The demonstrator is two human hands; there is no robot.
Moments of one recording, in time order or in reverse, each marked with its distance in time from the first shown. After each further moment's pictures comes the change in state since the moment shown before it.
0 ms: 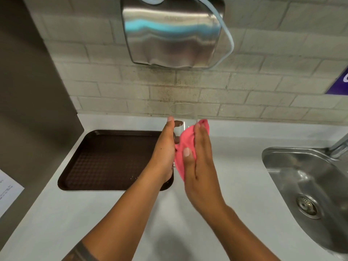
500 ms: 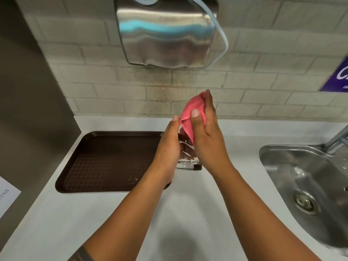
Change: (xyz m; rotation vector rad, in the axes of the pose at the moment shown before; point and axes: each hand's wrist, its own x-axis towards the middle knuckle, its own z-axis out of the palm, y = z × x) left_hand -0.001 -0.005 0.013 0.103 -0.054 0.107; right_hand 0.069 -0.017 -0.031 0.111 0.057 0.057
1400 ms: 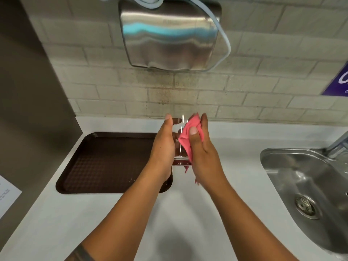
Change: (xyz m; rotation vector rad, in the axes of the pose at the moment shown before) left_hand 0.009 0.005 -0.013 0.041 0.071 0.005; right_hand -0.025 0.014 0.014 0.095 -0.090 0.178
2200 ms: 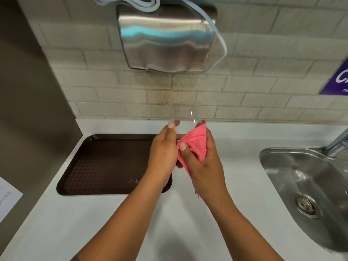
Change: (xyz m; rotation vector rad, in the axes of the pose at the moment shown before) left_hand -0.010 -0.005 0.000 0.215 0.095 0.185; right_hand -0.021 0.020 0.000 0.055 0.131 -0.039
